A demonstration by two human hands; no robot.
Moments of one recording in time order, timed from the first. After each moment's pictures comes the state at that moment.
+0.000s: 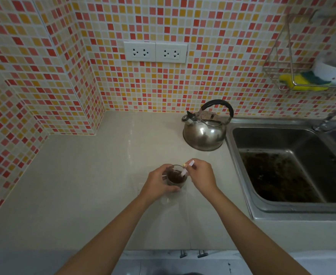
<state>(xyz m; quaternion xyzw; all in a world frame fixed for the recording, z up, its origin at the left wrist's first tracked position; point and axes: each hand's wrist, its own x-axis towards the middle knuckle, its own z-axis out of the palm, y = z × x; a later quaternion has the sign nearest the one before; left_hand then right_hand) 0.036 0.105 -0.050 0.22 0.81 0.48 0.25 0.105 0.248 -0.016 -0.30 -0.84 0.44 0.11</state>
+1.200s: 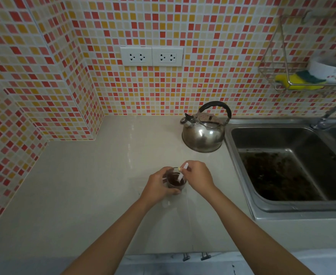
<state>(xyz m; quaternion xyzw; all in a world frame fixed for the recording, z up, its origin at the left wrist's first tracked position) 0.035 0.105 -0.048 0.23 0.81 0.47 0.26 0.098 0.244 -0.009 -0.28 -0.89 0.36 0.05</state>
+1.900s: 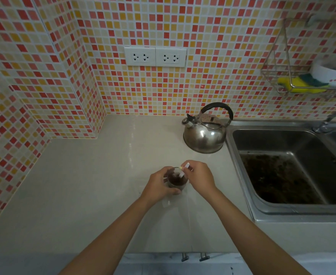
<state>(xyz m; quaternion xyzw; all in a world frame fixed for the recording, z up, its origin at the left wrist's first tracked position) 0.033 0.104 -0.054 0.24 0.80 0.48 0.26 0.100 0.246 -0.014 -0.27 -0.88 0.38 0.07</state>
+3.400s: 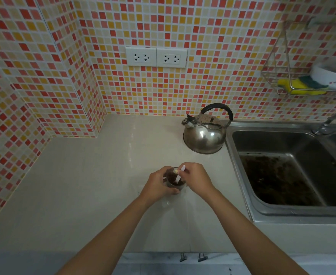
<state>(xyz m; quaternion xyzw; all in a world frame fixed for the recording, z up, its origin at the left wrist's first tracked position) 0.034 0.104 -0.050 0.23 0.80 0.48 0.27 0.101 0.241 -0.008 -0.22 -0.90 0.38 0.03</state>
